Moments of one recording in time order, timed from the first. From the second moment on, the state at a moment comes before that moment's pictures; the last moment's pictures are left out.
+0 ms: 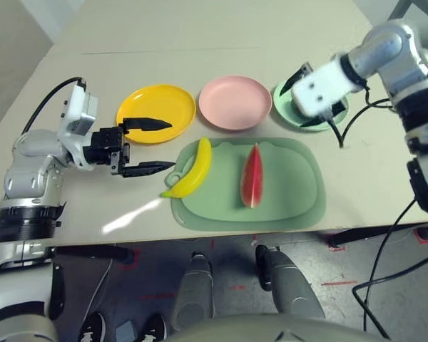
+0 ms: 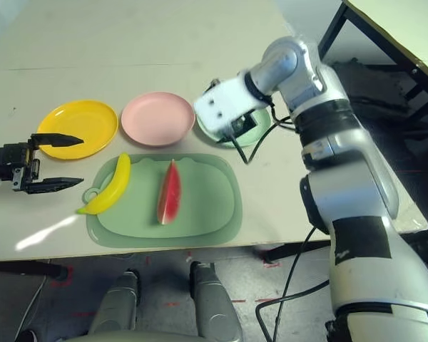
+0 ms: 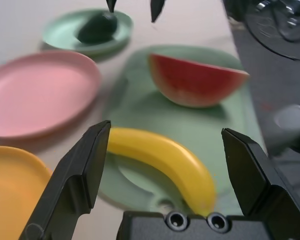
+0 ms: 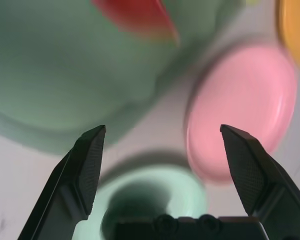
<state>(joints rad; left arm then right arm) -0.46 0.87 0.12 0.23 -0.52 0.05 -1.60 -1.25 -0.65 0.50 0.54 -0.17 -0.63 1.60</state>
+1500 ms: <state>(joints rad) -0.42 0.90 0.02 0.07 -0.55 -0.01 -1.60 -1.13 -0.60 0.65 0.21 -0.10 -0.54 1.60</state>
